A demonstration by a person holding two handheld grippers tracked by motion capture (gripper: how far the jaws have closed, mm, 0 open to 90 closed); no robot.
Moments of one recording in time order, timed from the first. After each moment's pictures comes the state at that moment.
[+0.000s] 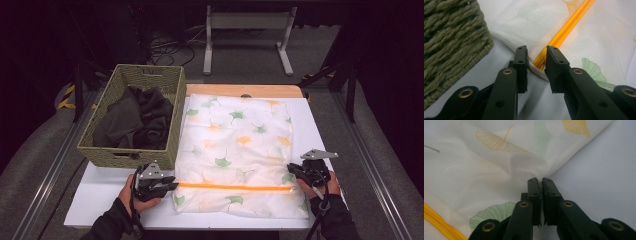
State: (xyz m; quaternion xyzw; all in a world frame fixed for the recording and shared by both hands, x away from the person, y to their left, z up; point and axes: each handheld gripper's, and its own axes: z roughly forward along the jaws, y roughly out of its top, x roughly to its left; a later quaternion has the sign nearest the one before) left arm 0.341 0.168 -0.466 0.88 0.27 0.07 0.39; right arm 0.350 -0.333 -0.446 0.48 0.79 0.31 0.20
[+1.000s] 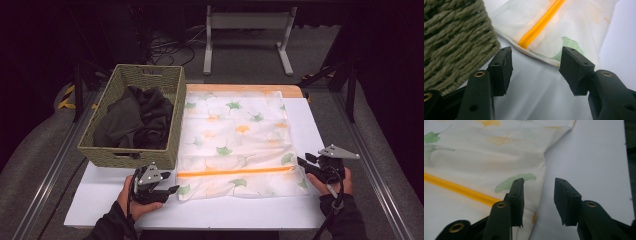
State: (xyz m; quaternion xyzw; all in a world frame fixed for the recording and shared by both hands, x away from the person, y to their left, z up) left arm 0.324 0.168 -0.460 0.87 0.27 0.11 0.40; right arm 0.342 -0.364 -0.431 0.50 0.75 0.36 0.25
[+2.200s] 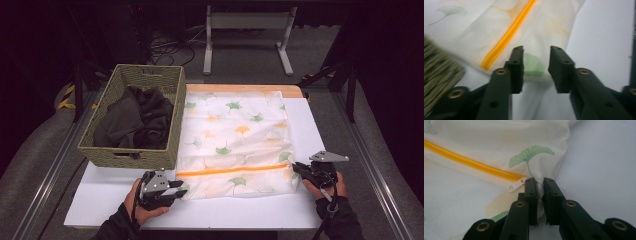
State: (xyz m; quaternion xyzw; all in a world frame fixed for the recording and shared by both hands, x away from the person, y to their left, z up) left arm 0.314 0.147 -0.455 0.88 0.19 0.09 0.43; right arm 0.344 -0.353 -0.448 0.48 0.78 0.35 0.21
